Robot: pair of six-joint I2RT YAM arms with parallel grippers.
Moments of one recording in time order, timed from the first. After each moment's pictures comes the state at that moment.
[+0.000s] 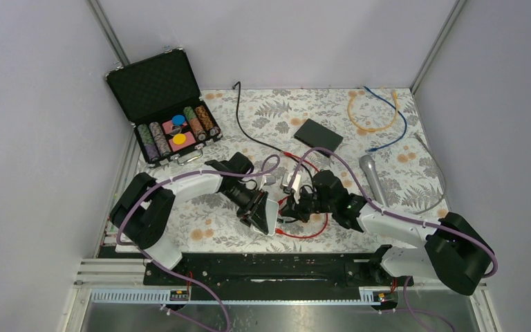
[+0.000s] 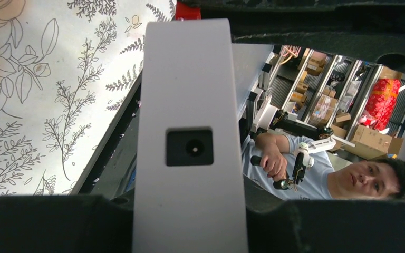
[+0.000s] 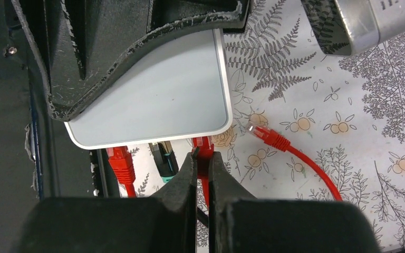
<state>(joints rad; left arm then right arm) -0.65 1.62 0.90 -0.66 1.07 -0.27 0.81 1.22 0.51 0.17 -0.51 -0.16</state>
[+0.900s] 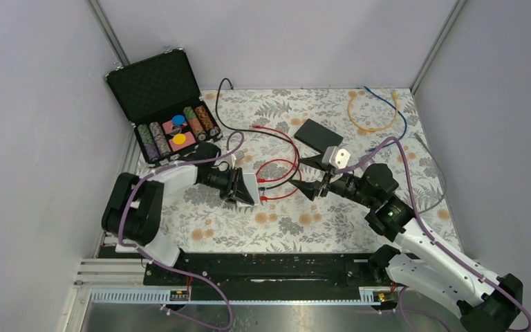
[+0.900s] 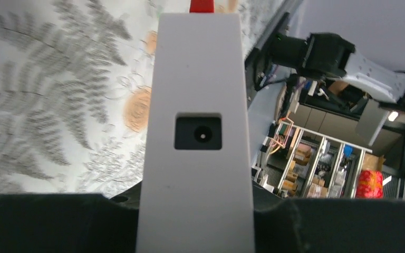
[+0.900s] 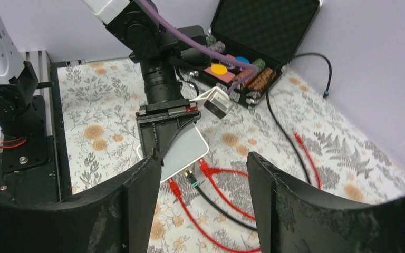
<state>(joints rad) -0.30 1.55 0.79 -0.42 1.05 -0.31 0.69 0.78 0.62 0.22 -0.44 -0.13</state>
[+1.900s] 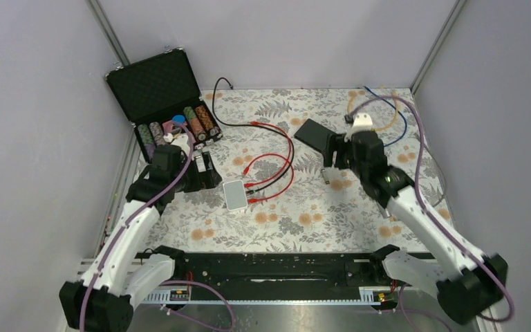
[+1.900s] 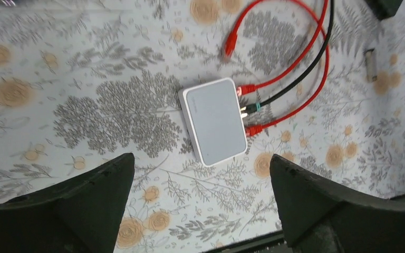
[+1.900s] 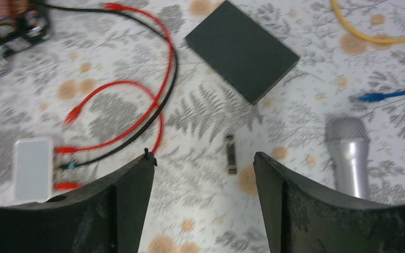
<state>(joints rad) -0.23 0.94 0.81 -0.66 0.16 -0.39 0.52 0.97 0.86 -0.35 0.21 0.28</state>
